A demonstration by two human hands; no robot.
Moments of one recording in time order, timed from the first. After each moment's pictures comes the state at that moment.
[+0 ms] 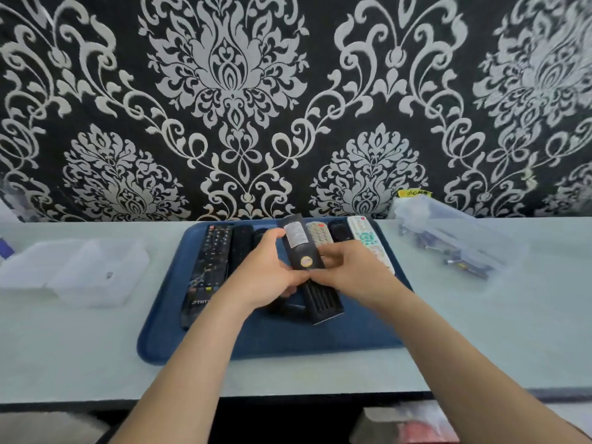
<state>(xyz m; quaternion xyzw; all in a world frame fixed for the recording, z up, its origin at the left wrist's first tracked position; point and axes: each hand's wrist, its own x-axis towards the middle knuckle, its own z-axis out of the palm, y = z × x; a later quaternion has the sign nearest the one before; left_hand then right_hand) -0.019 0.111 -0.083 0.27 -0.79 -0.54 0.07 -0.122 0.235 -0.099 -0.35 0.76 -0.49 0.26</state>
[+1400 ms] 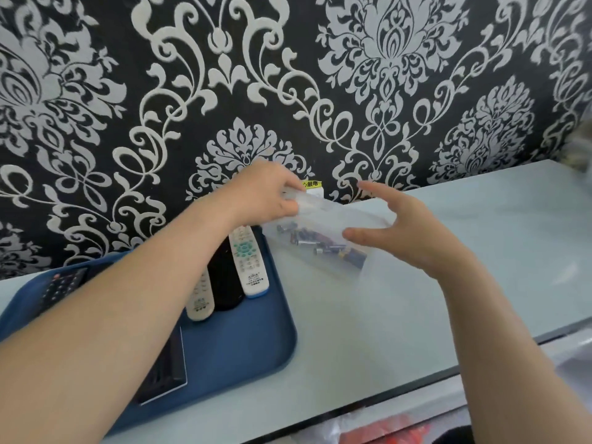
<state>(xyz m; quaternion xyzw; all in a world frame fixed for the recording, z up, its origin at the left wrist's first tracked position) -0.219 0.202 -0.023 0.01 -0.99 -0.10 0.07 -0.256 0.425 -0.075 -0.24 0.85 -0.46 0.07</state>
